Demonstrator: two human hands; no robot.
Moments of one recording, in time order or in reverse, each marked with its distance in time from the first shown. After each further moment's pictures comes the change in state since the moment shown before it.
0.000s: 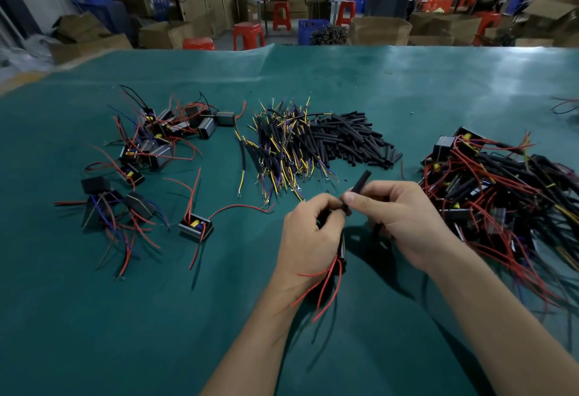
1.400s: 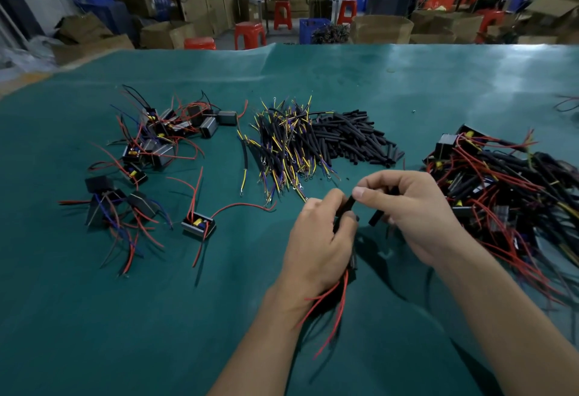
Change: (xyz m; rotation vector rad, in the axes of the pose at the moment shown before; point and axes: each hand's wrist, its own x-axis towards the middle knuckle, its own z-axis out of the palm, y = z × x) left_hand -0.008 0.006 0.000 0.261 -0.079 0.149; right_hand -0.003 -0.012 0.000 -0.149 0.103 -0.097
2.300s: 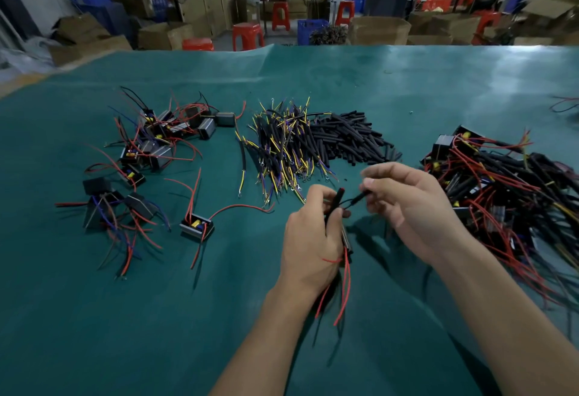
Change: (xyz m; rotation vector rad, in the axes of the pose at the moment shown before) left_hand -0.001 -0.009 0.004 -0.084 0.131 -0.015; right_hand 0.005 0.002 -0.003 0.328 0.034 0.098
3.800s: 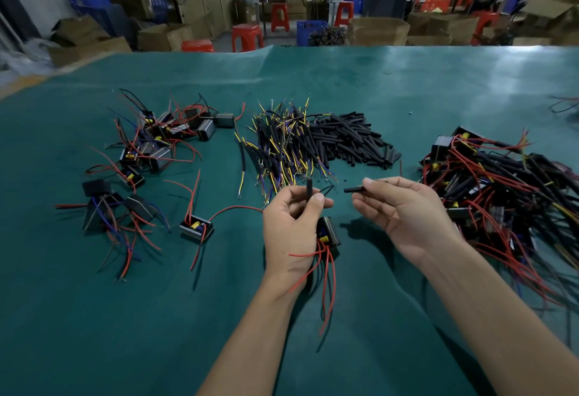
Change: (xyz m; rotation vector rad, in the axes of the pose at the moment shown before) left_hand 0.012 0.005 -0.010 -0.549 0.198 -0.343; right_hand -0.001 0.004 0.008 0.304 0.163 0.186
